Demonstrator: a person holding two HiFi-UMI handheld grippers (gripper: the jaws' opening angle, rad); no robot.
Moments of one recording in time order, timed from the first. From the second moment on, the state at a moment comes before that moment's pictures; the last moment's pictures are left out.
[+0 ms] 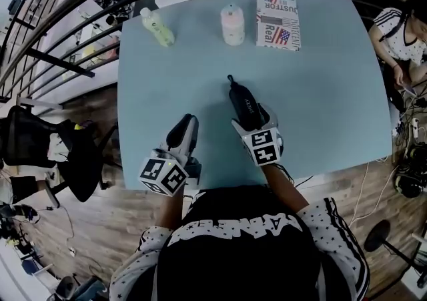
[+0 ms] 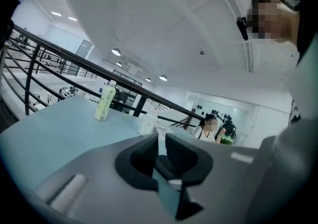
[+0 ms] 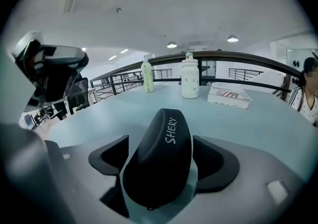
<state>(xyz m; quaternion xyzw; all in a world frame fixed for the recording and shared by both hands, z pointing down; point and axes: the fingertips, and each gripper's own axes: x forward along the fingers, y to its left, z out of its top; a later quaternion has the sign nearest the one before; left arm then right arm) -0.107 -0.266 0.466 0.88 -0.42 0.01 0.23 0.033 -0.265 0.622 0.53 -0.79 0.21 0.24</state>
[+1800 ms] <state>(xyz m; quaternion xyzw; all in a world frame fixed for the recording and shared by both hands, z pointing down) -0.096 -0.272 0.469 0.89 -0.28 0.00 0.36 0.007 -0.274 0.506 0.55 -0.81 0.12 0.15</state>
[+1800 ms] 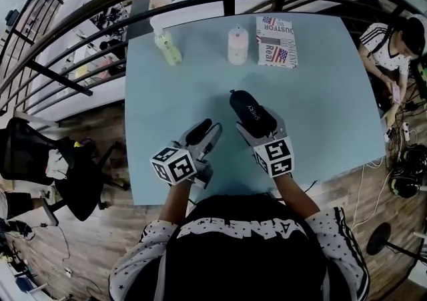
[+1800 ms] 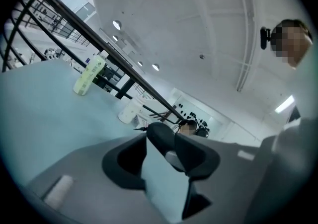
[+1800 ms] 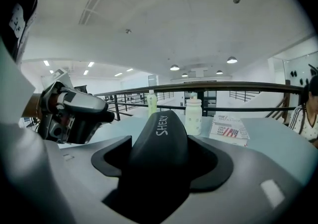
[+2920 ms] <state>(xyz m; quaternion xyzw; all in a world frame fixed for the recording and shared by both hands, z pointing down) 0.005 -0.203 0.423 0.90 -0.13 -0.06 0.41 -0.026 -0.166 0.427 0.32 -0.94 -0.09 0.12</state>
